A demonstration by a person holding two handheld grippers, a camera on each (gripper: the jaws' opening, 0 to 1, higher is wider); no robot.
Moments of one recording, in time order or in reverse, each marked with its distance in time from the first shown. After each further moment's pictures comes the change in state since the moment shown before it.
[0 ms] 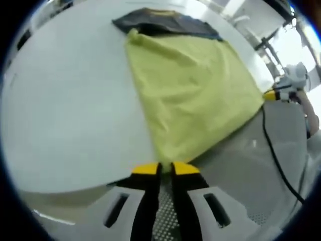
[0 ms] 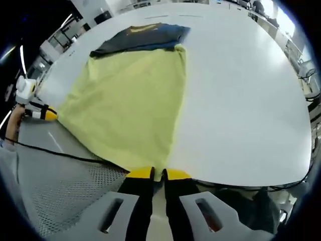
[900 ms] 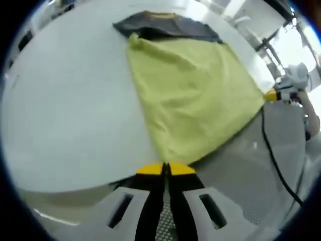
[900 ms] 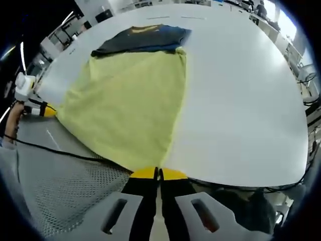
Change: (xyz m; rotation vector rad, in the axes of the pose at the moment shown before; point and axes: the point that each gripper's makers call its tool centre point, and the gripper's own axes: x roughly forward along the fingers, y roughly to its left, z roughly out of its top) left arm -0.011 -0.002 0.007 0.001 -0.024 0.015; right arm -0.011 -0.001 0.004 -0.026 -0.001 -0.023
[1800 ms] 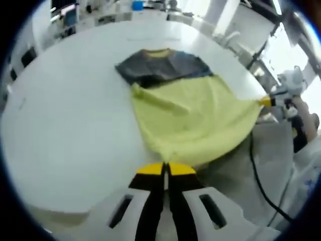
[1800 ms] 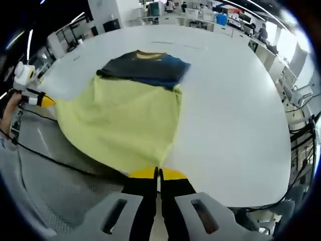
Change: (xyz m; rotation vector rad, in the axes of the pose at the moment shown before) left arm -0.042 -0.002 0.065 0.065 -0.216 0.014; right arm -0.039 -0.006 0.058 -0.117 -0.164 -0.095
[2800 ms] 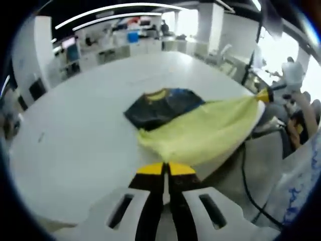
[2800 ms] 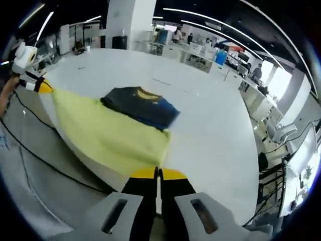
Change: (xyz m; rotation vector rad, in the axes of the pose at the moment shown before) left arm -0.081 -0.023 0.053 0.130 -0.240 0.086; right arm -0.073 -0.001 0.061 -0.181 -0.217 -0.153
